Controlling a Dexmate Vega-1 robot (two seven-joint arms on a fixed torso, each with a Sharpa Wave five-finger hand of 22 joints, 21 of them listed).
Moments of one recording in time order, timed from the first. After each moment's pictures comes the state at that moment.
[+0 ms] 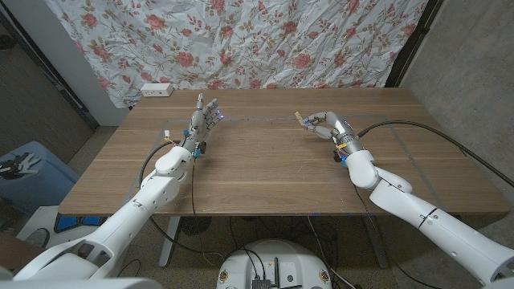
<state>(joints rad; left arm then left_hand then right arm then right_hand) 0.84 0.51 0.37 -1.30 -0.65 -0.29 -0.03 0.00 0.06 -0.09 0.13 0.28 0.14 -0.21 0.19 0.19 0.11 -0.17 0.20 0.19 0.13 -0.04 0.18 0.18 0.22 0.01 0.20 0.18 -0.95 -0.71 -0.54 -1.75 -0.24 -0.06 -0.41 1.06 0.07 0.21 -0.13 0.20 0.99 -0.21 0.37 0.20 1.12 -0.21 0.27 0.39 0.62 -0.06 0.54 0.40 0.39 0.00 0.20 0.17</state>
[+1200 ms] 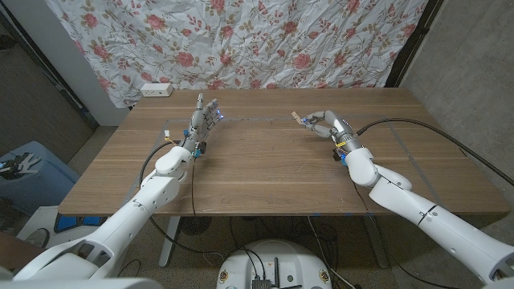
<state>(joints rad) 0.84 0.51 0.37 -1.30 -0.65 -0.29 -0.03 0.00 0.06 -0.09 0.13 0.28 0.14 -0.21 0.19 0.19 0.11 -0.17 0.20 0.19 0.13 -0.04 0.18 0.18 0.22 0.01 0.20 0.18 -0.93 -0.71 -0.55 -1.74 -0.23 -0.06 -0.38 1.00 0.05 0.18 -0.11 0.20 0.97 -0.22 0.35 0.20 1.06 -0.21 0.25 0.39 0.58 -0.06 0.52 0.40 0.38 0.02 0.19 0.17</state>
